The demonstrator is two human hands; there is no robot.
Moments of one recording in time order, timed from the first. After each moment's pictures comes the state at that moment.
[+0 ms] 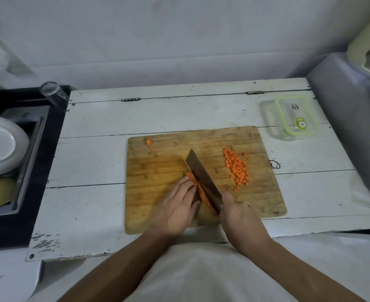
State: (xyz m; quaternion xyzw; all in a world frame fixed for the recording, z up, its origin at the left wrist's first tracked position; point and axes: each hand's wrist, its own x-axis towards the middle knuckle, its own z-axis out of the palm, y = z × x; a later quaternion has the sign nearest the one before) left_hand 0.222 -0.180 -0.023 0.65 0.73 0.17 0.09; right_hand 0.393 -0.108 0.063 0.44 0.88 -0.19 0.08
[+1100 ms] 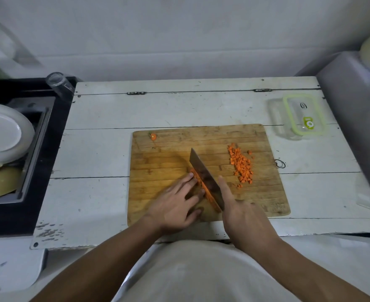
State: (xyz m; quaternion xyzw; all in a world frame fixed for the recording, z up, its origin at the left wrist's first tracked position) left_hand 0.195 -0.181 -0.014 0.72 0.67 -0.03 0.18; right_hand 0.388 -0.112 0.091 0.39 0.90 -0.14 0.12
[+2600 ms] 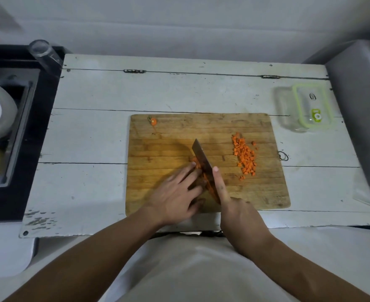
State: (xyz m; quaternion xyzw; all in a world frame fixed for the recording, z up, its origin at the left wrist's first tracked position) left_hand 0.192 -0.184 -0.017 0.76 0.65 0.02 0.10; right_hand 0.376 -0.125 0.070 0.41 0.89 -0.15 0.15
